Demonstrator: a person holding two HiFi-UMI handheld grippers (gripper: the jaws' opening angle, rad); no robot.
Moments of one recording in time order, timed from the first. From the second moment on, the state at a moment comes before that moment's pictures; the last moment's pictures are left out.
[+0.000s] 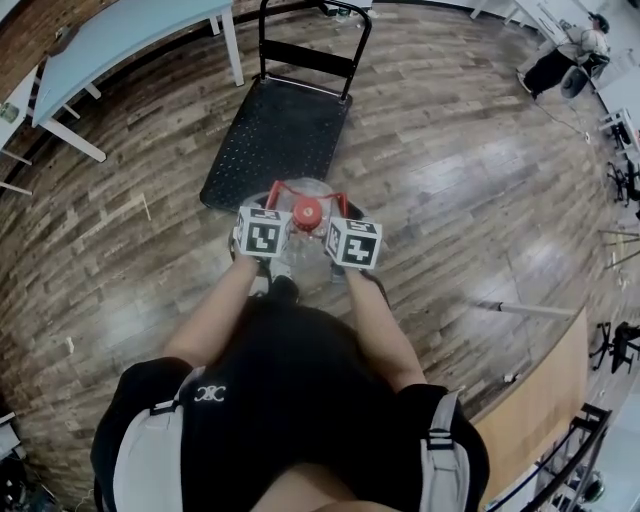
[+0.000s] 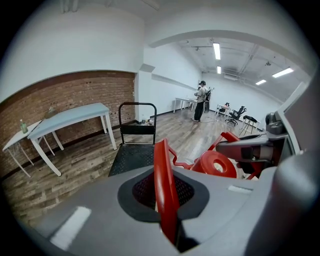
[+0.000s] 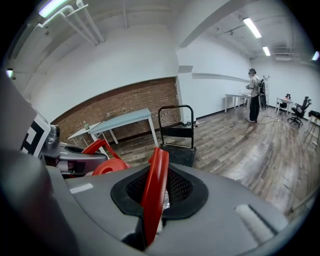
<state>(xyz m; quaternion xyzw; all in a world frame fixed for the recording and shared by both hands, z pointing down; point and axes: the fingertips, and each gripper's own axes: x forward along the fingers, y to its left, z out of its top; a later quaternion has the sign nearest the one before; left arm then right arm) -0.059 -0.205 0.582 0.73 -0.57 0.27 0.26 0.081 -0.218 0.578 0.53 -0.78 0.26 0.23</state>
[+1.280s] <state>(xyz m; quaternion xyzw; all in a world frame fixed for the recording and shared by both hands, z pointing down) -0.071 -0.404 0.635 0.72 -0.56 0.27 0.31 0.068 -0.423 0.625 0.51 -0.76 0.30 0.28</state>
